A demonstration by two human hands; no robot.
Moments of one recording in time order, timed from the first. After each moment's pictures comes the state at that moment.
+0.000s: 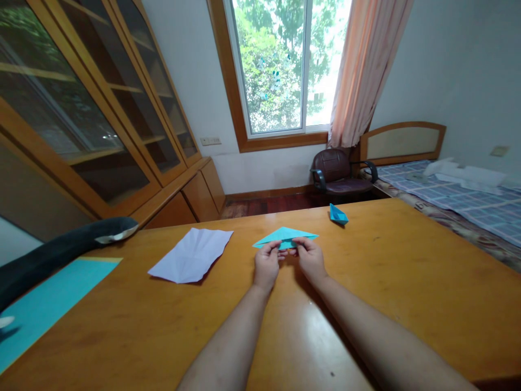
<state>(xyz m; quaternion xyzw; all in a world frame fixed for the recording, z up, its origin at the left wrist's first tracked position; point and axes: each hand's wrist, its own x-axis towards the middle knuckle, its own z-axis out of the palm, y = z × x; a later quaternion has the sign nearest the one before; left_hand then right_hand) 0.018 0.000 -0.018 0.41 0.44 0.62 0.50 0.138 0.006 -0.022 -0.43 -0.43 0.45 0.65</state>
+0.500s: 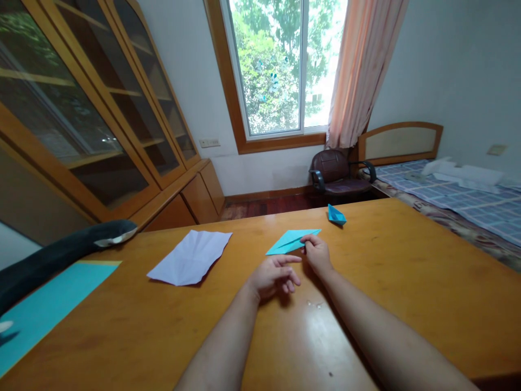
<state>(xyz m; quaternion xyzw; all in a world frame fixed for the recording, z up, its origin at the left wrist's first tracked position) -0.002 -0.030 0.012 0.46 0.32 0.32 0.76 0.170 0.026 -0.029 -0.49 -0.46 0.40 0.62</state>
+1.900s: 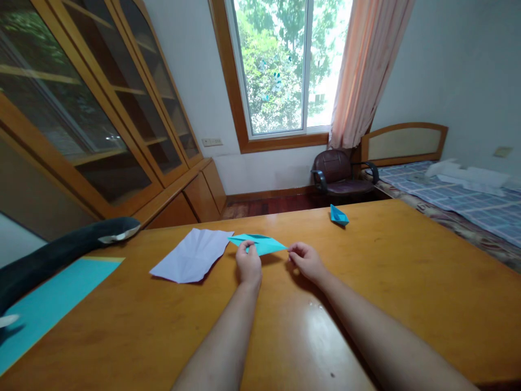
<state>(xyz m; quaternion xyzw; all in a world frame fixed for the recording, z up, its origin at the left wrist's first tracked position) -0.024 0.021 -0.024 0.33 0.58 0.70 0.26 0.147 0.006 -0.027 -0.41 -0.56 0.51 0.52</state>
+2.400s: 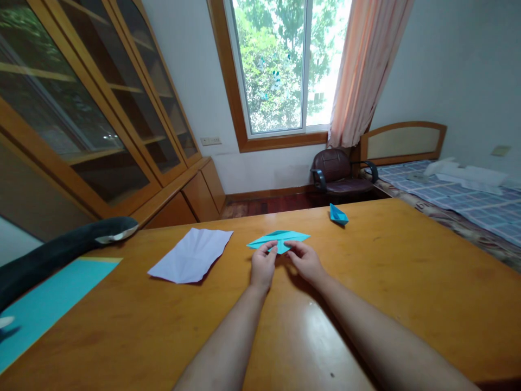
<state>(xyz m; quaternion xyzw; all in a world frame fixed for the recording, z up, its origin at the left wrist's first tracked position) 0.007 0.001 -0.022 0.43 0.47 0.62 0.46 0.143 0.005 -0.032 -0.40 -0.58 0.42 0.56</state>
